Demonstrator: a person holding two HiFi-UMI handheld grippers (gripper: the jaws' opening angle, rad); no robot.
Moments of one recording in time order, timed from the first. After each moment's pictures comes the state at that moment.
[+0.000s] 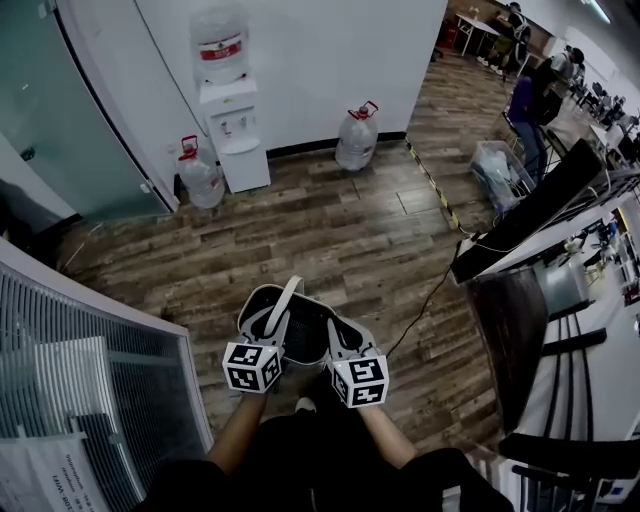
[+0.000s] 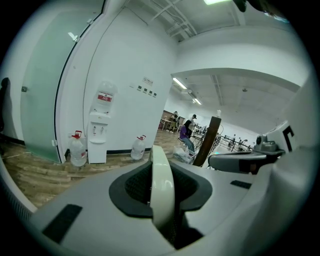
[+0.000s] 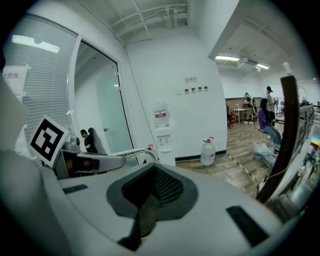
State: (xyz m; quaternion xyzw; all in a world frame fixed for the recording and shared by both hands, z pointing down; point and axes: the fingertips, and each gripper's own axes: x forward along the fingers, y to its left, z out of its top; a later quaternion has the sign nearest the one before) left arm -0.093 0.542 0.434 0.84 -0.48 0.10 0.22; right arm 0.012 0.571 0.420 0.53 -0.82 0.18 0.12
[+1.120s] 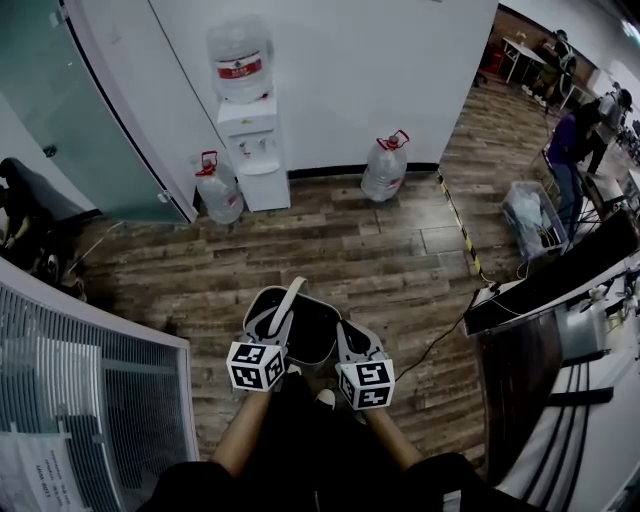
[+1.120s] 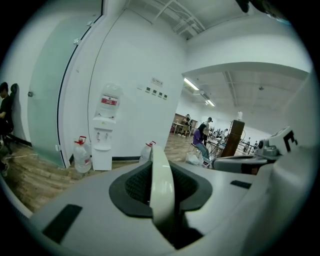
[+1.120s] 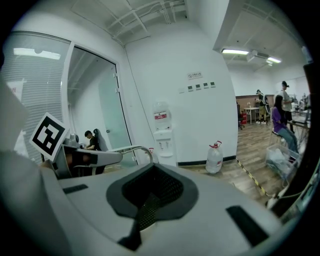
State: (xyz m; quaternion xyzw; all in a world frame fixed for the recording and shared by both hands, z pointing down) left arm -0.038 0.386 0.422 0.80 -0.55 0.09 0.22; right arm 0.086 0.405 0.416 0.48 -0.85 0.18 0.12
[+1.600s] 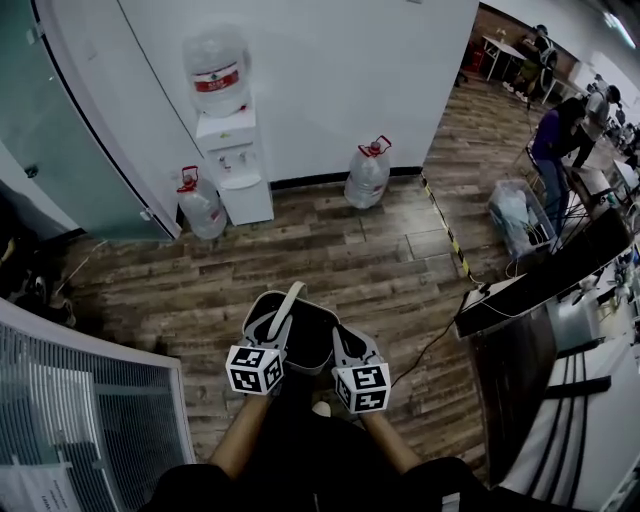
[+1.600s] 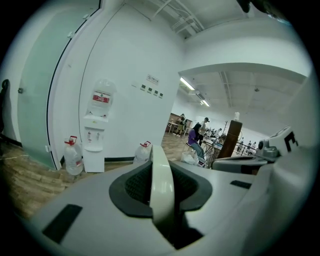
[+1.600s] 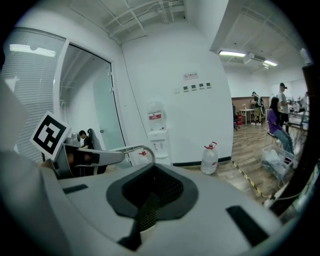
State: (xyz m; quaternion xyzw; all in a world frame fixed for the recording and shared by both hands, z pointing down) left arm -0.018 0.339 0.427 0.82 -0.52 0.09 0.22; right arm 0.097 0.368 0.420 0.50 -0.84 0.18 0.12
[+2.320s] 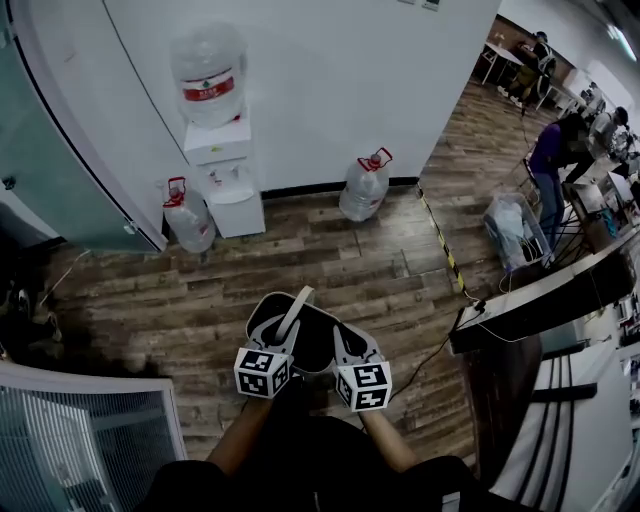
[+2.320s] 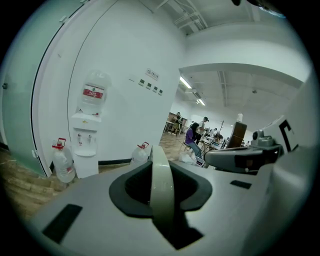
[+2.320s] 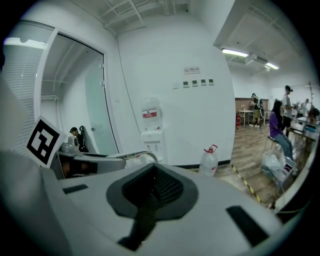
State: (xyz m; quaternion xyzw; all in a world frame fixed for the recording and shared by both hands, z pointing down) left arm -0.031 0.211 0.438 0.84 -0.48 0.10 0.23; right arm 0.067 0.229 0.419 0.52 -0.83 0.18 0.14
